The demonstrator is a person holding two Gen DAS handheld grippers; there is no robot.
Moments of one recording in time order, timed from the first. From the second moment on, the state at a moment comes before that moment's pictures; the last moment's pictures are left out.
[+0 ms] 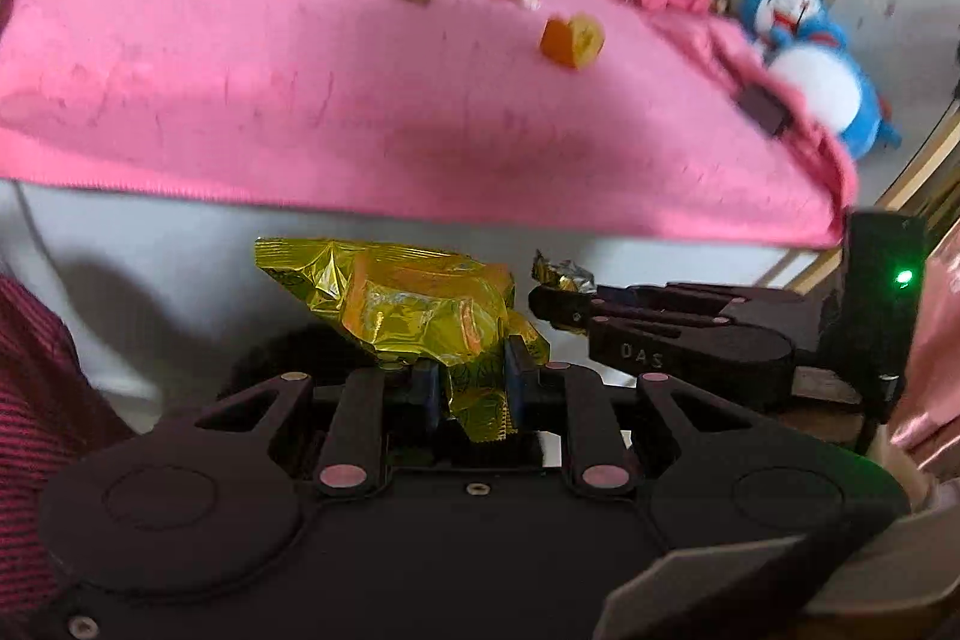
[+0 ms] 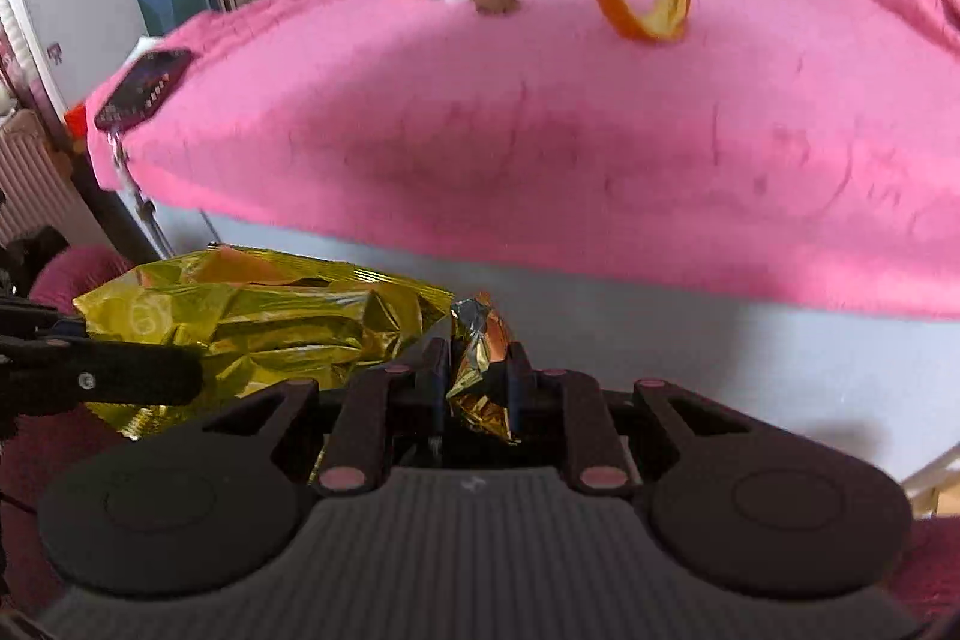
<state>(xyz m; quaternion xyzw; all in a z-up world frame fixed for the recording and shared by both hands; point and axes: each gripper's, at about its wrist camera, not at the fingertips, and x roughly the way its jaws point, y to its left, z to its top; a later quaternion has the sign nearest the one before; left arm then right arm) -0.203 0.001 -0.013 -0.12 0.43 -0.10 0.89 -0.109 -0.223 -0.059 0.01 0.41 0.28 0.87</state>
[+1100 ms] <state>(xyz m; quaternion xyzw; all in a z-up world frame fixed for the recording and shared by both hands) -0.126 -0.002 -0.133 -0.12 0.59 -0.06 0.79 -0.090 -0.185 -0.128 -0.01 0.50 0.27 0.82</state>
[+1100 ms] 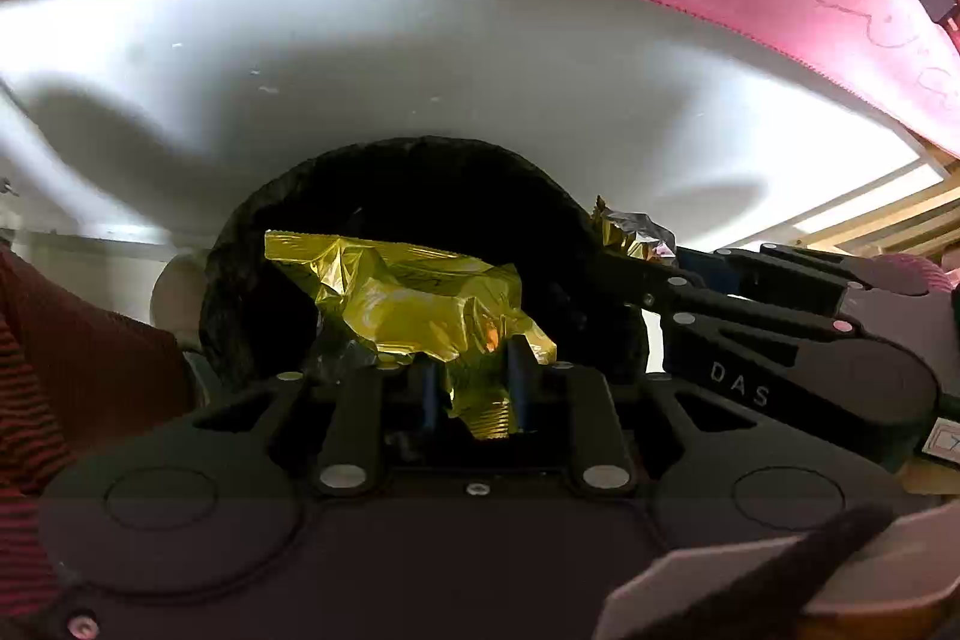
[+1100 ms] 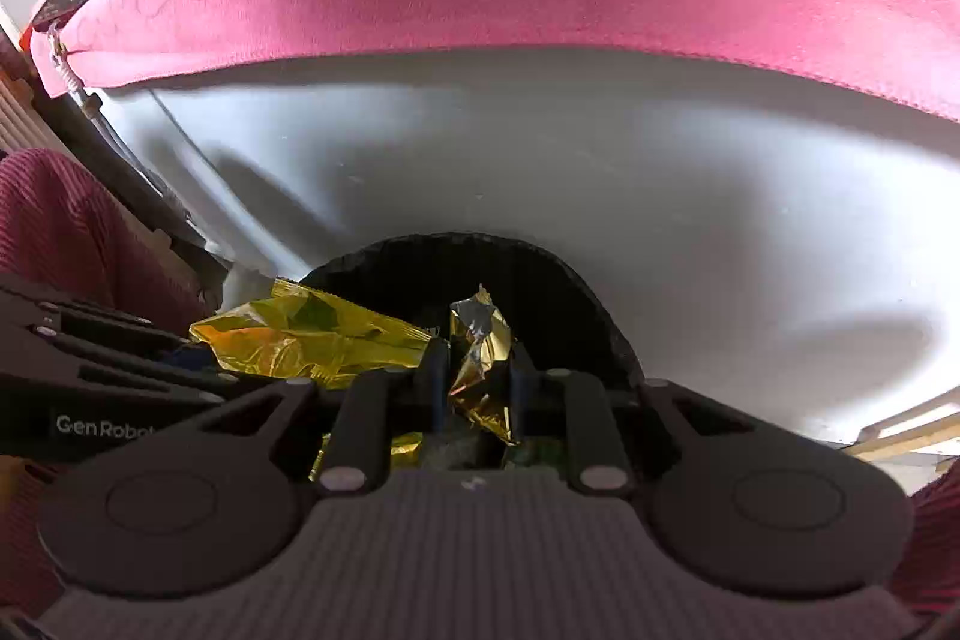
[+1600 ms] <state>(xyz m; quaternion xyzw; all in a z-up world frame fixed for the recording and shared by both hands) -0.124 -0.004 -0.137 -0.13 0.60 -0.05 0.79 -0.088 -0.191 -0.133 0.00 0.52 0.28 0.81</state>
